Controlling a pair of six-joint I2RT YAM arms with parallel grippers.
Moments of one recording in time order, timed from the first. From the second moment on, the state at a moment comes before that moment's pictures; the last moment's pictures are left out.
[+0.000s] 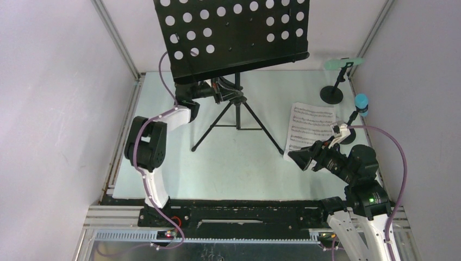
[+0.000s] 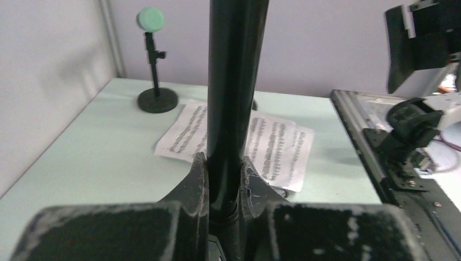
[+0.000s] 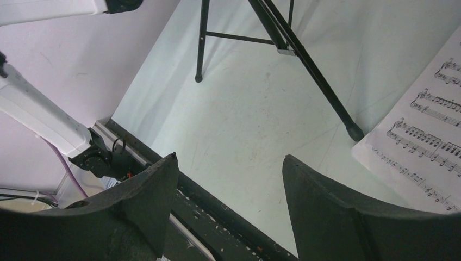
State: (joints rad) left arm -0.30 1.95 1.29 1.21 1.21 -0.58; right arm 0.19 0.39 0.74 -0.60 -0.53 0.43
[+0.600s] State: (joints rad) left arm -0.33 1.41 0.93 0.53 0.52 -0.12; right arm 0.20 0.39 0.68 -0.60 -0.51 0.45
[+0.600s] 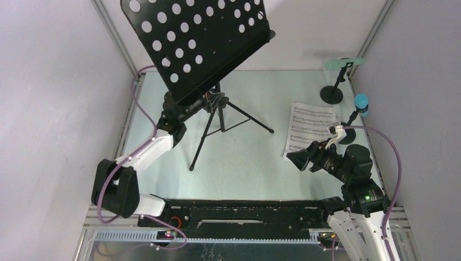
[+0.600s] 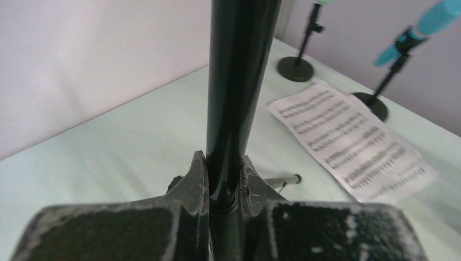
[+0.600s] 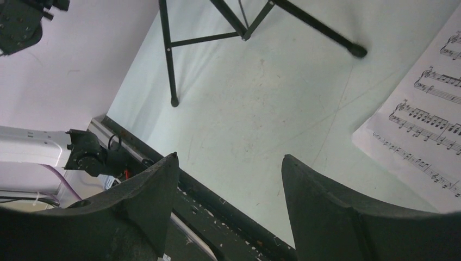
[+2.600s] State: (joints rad) left arm -0.24 1.22 0.71 0.58 0.47 -0.16; right arm 0.64 0.67 0.65 -0.33 -0.24 0.60
